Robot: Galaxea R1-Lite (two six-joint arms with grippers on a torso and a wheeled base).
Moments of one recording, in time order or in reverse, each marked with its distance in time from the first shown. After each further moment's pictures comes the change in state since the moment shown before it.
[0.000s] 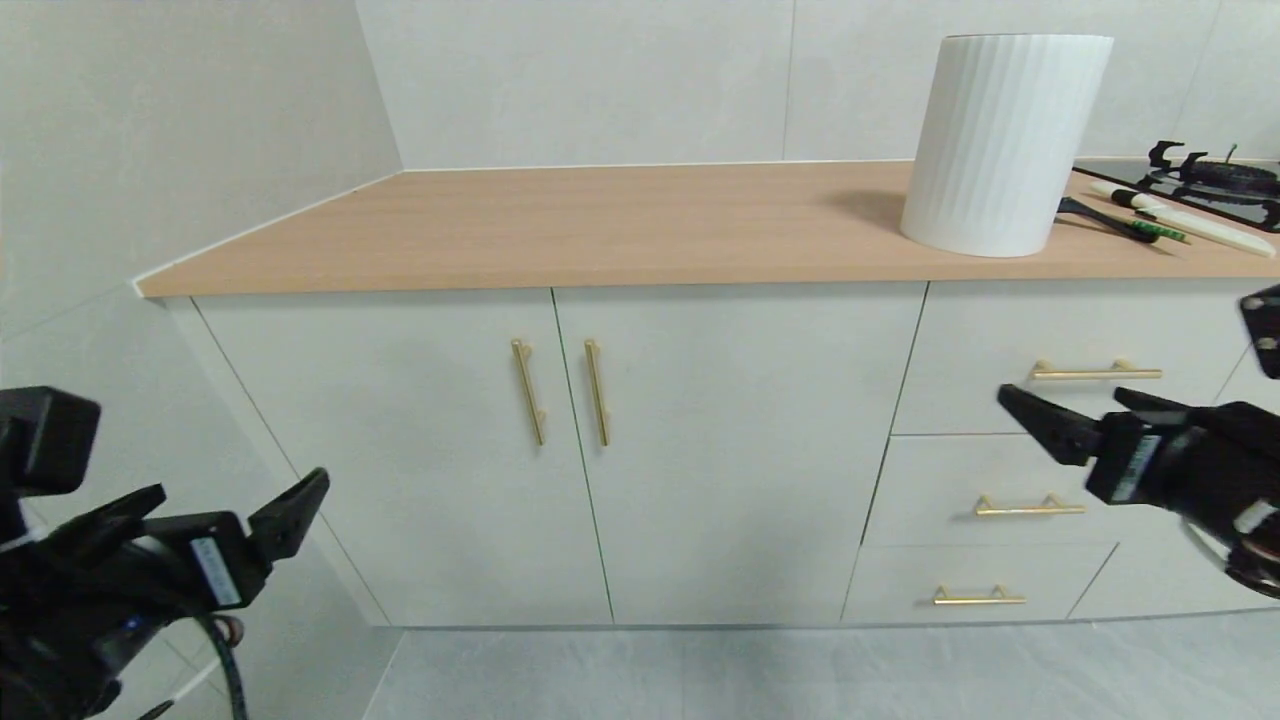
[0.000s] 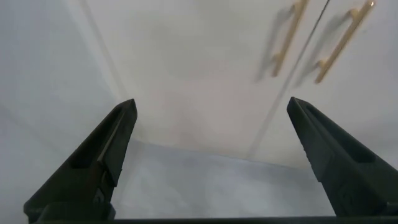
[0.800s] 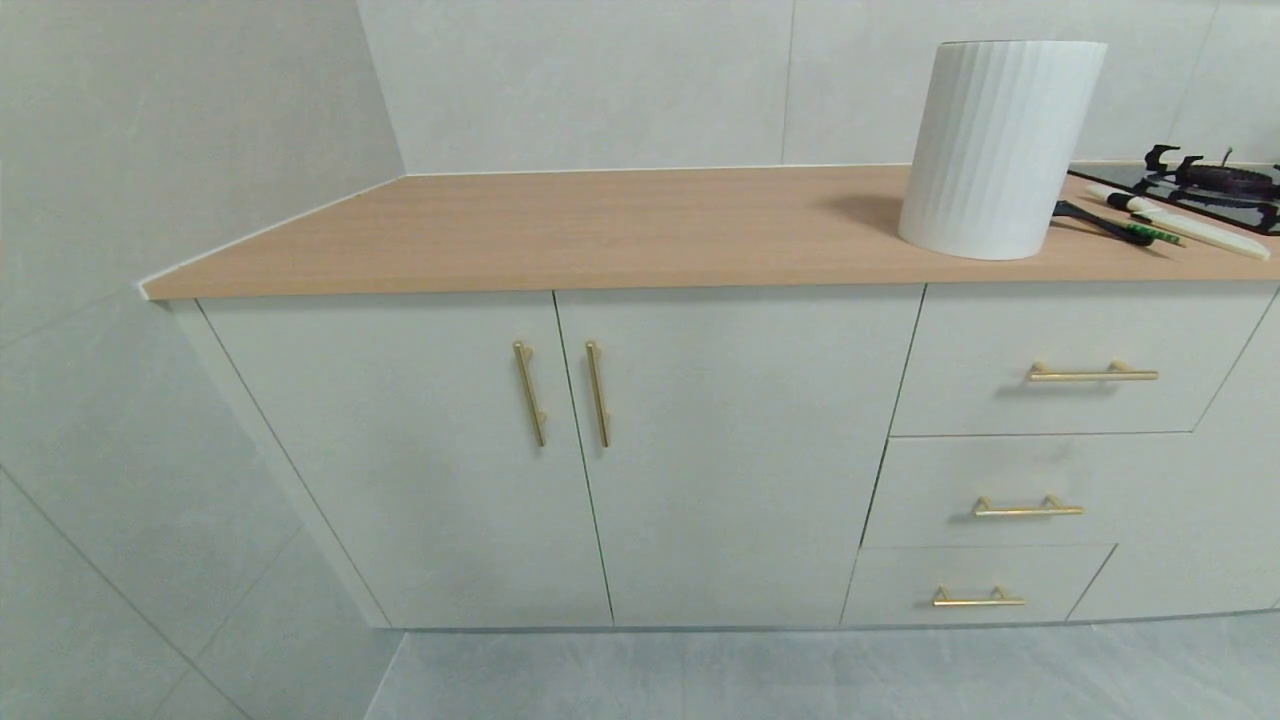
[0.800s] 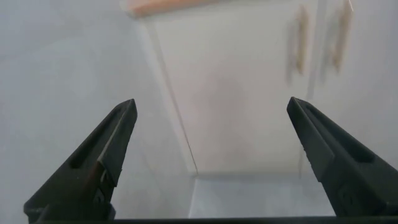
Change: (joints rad) left arm 0.289 -0.950 0.126 0.471 -0.270 0.292; right arm -0.350 -1.046 0.205 0.505 0.035 -0.184
